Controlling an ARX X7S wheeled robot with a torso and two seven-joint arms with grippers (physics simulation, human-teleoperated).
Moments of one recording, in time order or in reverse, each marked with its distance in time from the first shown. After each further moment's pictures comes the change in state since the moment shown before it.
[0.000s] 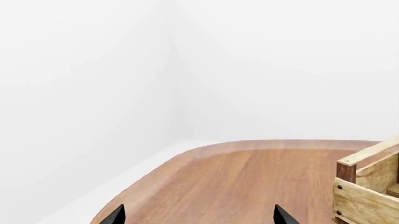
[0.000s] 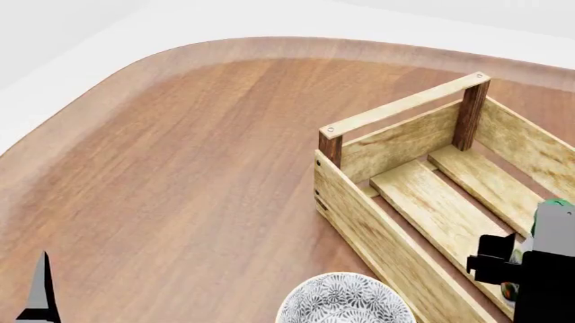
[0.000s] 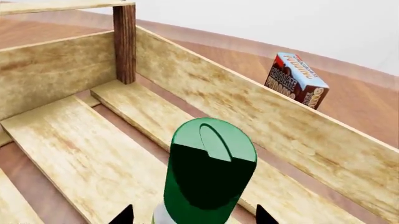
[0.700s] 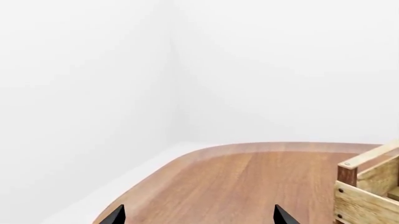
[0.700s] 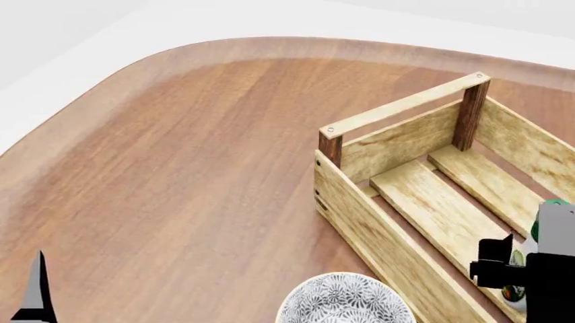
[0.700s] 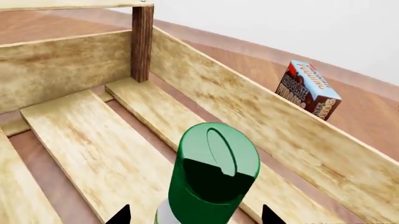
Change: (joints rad) left arm 0.006 -0.011 -0.005 0.015 -0.011 0.002 -0.013; right arm -0.091 0.034 -0.021 -0.227 0.007 0.137 -0.078
